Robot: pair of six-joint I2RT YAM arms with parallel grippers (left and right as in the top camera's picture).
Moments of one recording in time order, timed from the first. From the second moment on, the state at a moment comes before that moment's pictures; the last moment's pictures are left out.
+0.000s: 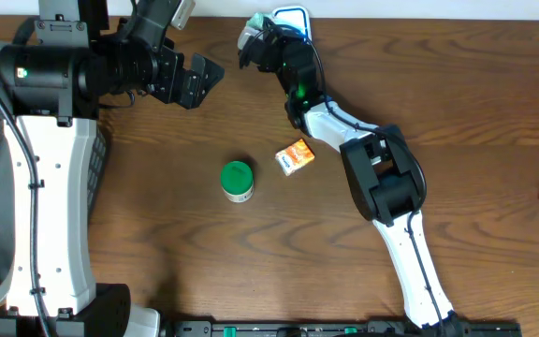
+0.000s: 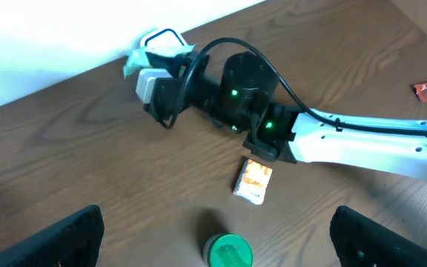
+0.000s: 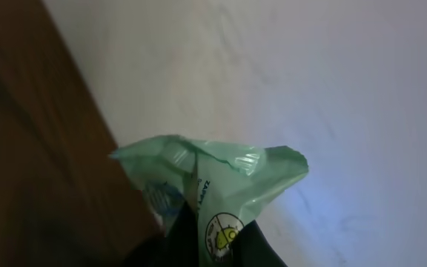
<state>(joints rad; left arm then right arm) -0.06 1.65 2.08 -1.29 0.54 0.30 0.47 2.58 1.86 0.64 0.07 -0.96</state>
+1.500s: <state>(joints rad) -0.06 1.65 2.08 -1.29 0.54 0.30 -0.34 2.11 1.85 -0.77 -0.02 -0.44</state>
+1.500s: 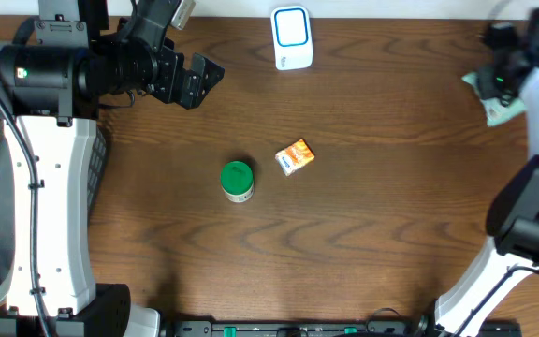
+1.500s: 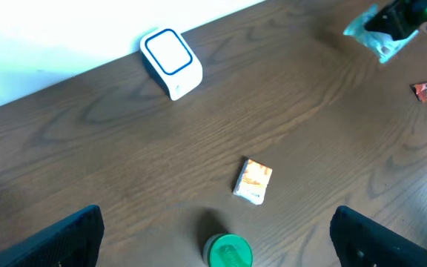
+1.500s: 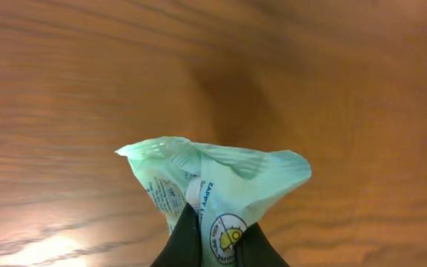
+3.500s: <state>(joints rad) -0.06 1.65 2.08 -1.29 0.54 0.30 0.51 2.09 1.81 -1.00 -0.05 -0.20</state>
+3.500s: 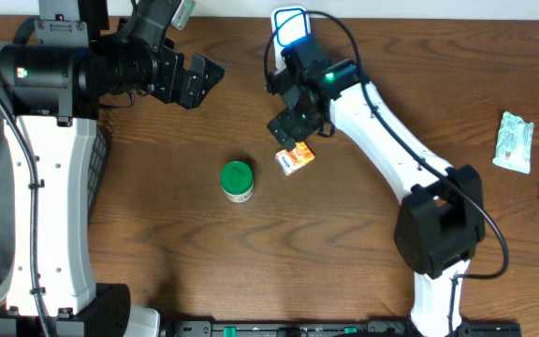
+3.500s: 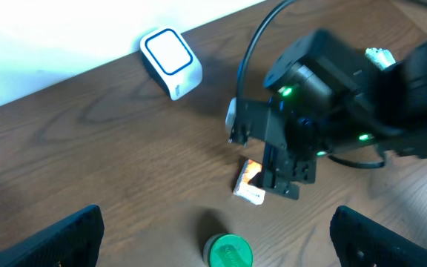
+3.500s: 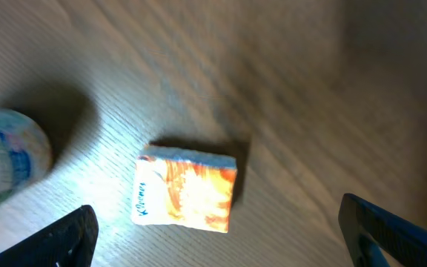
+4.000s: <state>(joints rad) -0.06 1.65 2.08 -1.29 0.54 0.30 0.55 2.19 1.78 -0.97 -0.05 -0.16</state>
